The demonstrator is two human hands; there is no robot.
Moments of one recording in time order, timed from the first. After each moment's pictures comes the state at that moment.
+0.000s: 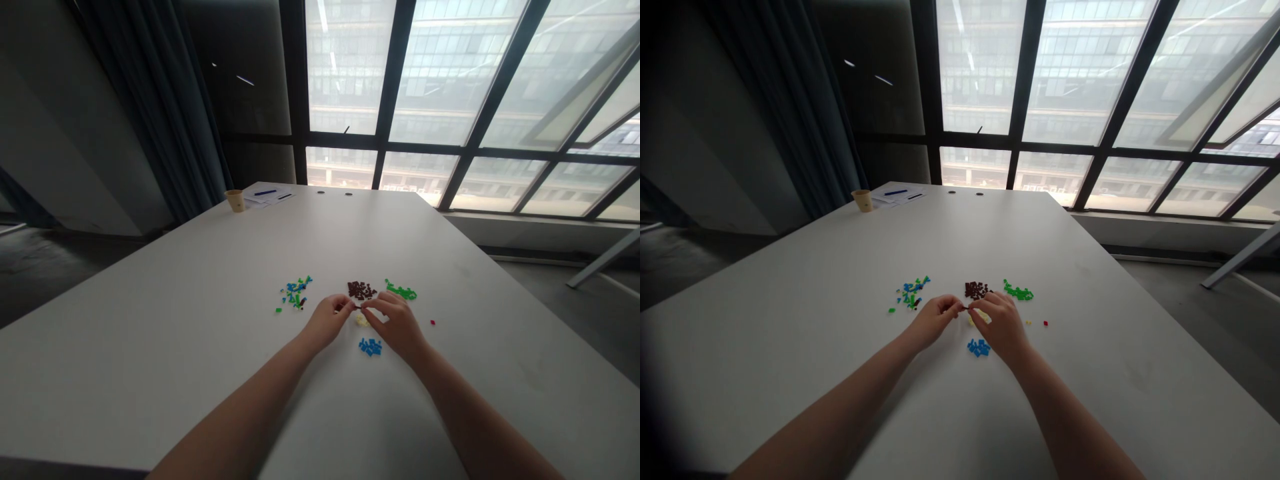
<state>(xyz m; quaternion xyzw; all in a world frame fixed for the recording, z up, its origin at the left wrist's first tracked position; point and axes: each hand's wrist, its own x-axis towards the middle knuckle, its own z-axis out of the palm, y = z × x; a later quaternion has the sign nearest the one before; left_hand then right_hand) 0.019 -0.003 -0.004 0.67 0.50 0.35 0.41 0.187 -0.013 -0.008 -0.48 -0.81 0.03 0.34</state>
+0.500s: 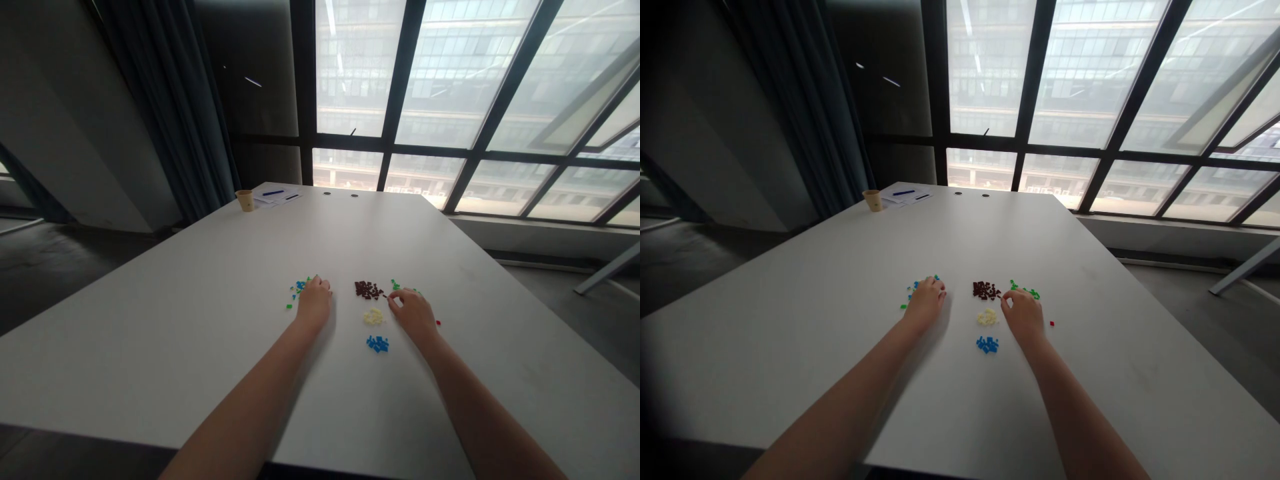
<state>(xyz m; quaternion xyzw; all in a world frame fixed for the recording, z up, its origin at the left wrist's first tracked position) -0.015 0.017 -0.010 0.73 0.66 0.15 0.06 0.201 0.006 -0.014 -0.69 -0.69 0.04 0.20</state>
